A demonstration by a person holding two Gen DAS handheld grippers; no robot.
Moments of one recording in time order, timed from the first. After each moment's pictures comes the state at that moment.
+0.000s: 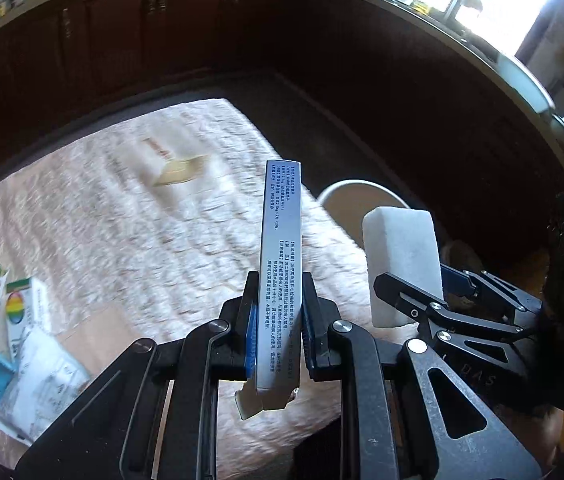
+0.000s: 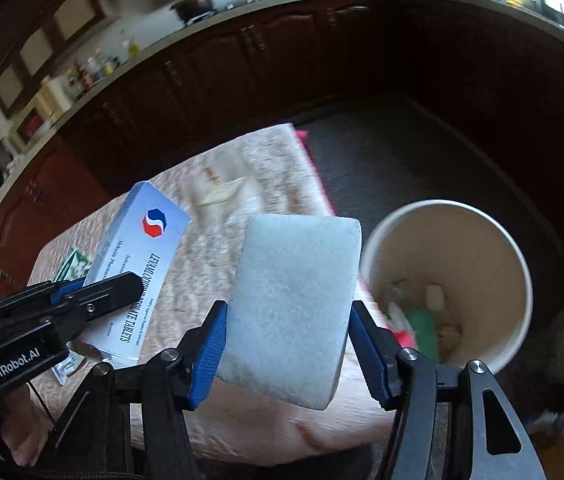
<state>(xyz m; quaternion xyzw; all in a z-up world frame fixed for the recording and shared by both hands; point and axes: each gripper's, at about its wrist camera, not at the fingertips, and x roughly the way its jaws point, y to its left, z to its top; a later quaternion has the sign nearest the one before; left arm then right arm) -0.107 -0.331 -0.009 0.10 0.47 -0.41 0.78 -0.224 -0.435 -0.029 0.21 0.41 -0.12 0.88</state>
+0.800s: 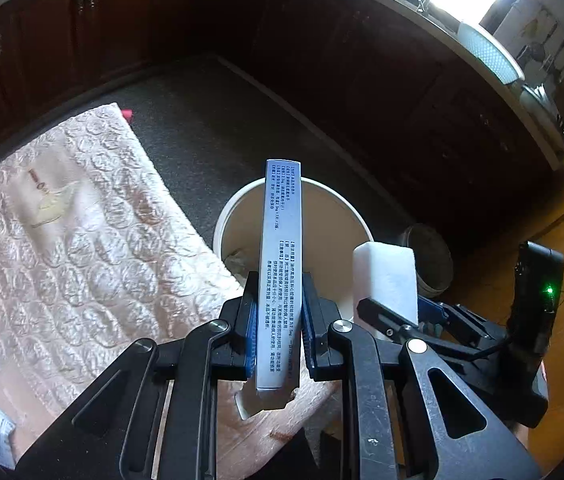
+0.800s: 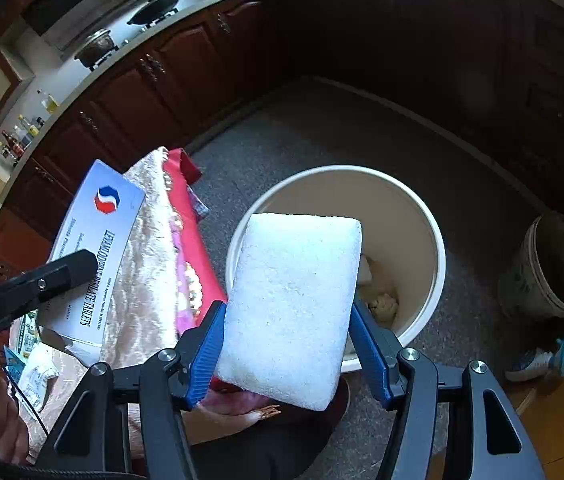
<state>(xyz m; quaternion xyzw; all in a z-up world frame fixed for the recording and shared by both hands) -0.130 -0.447 -0.021 0.12 0.48 -0.48 0.73 -0.292 -0.539 -0.064 0.30 0.40 -0.23 0.83</state>
